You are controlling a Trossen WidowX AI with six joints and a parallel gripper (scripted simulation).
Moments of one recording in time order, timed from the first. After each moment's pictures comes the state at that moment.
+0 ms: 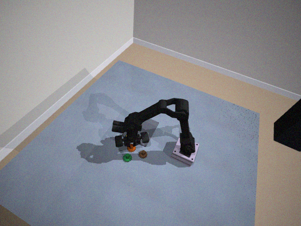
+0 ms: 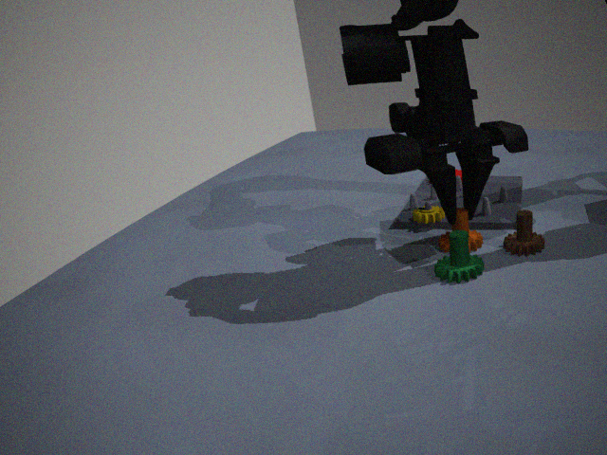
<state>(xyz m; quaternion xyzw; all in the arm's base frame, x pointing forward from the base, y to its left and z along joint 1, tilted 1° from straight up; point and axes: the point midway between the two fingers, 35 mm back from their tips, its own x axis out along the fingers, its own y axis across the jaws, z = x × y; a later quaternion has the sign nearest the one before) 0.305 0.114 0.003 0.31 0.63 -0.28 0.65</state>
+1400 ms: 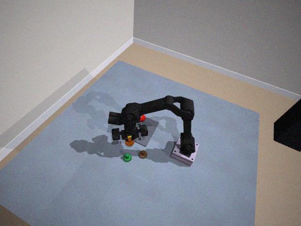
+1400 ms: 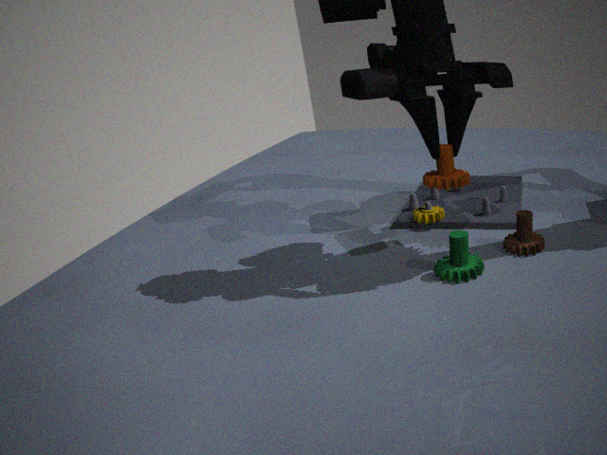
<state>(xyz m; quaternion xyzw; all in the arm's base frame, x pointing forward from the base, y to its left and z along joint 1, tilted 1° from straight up) 0.313 0.120 0.077 0.31 0.63 -0.29 0.65</state>
